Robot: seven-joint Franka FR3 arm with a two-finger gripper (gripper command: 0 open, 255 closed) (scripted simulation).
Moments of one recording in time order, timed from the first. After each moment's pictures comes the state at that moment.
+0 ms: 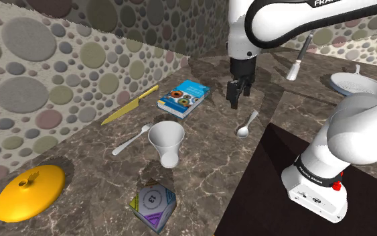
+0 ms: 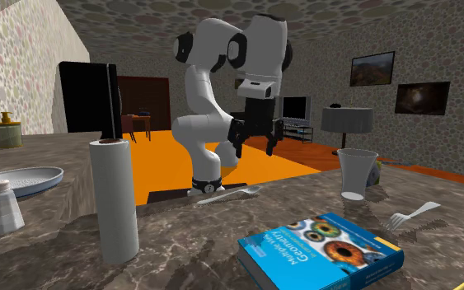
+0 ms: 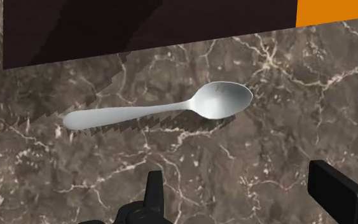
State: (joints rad) arm 0.09 -0.62 0.16 -2.58 0.10 1.78 0.08
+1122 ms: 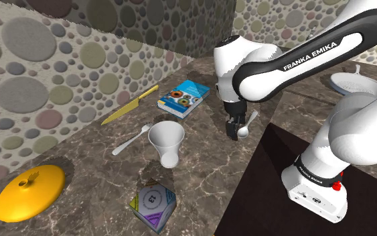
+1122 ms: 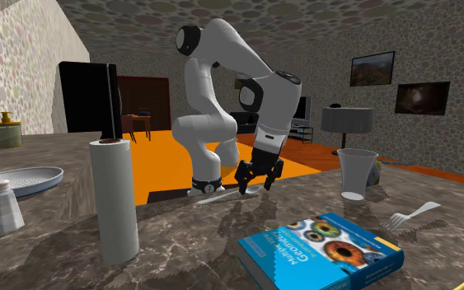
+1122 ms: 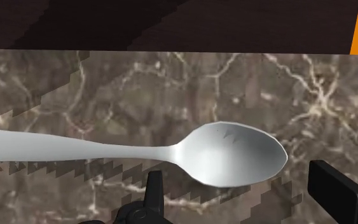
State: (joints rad) arm 0.15 -0.45 0.26 -2.75 0.07 2.02 0.05
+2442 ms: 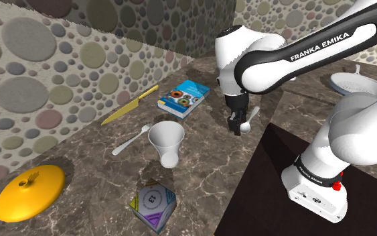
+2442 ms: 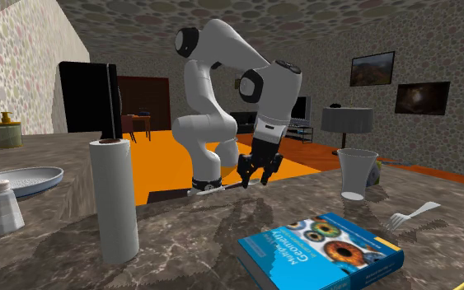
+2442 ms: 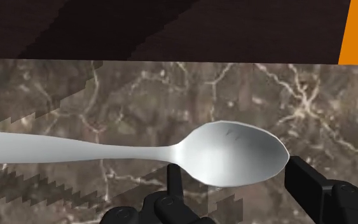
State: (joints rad) arm 0.15 -0.50 0.25 -2.72 0.08 1.94 0.04
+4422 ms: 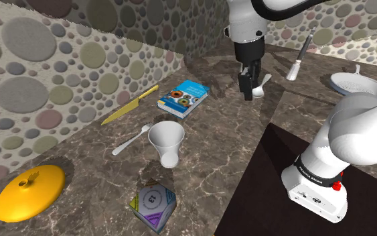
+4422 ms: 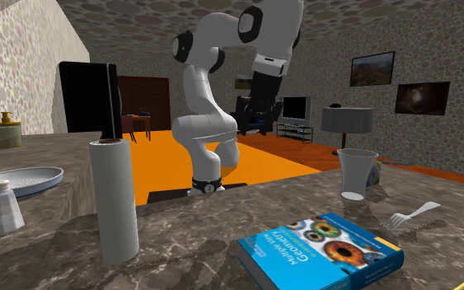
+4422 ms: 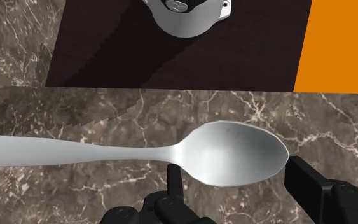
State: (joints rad) arm 0.14 -0.63 0.19 -2.41 0.04 1.50 0.00
